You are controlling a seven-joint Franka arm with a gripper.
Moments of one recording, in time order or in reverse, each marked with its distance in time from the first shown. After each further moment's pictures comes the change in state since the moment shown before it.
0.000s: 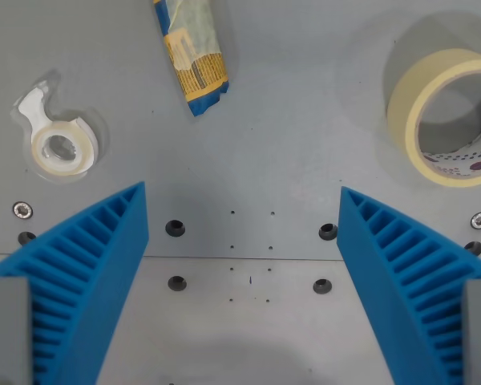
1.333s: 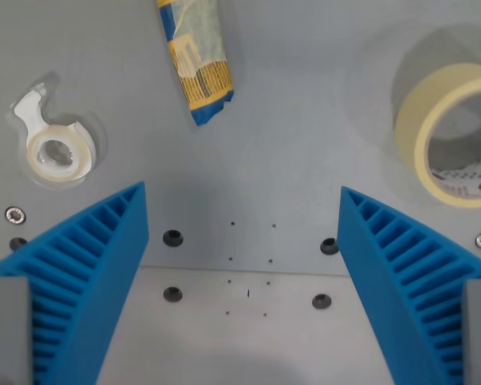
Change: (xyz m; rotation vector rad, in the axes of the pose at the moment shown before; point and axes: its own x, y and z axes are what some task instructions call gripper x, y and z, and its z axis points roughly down) arm 0.008 -0.005 0.020 -0.002 -0.008 -0.041
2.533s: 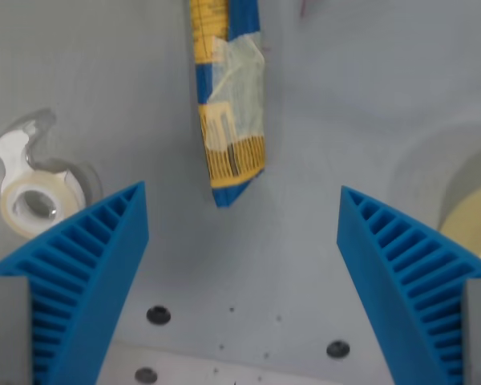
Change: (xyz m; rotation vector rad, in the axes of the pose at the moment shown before) arm 0.029 -0.024 0.081 -0.002 0.006 -0.173
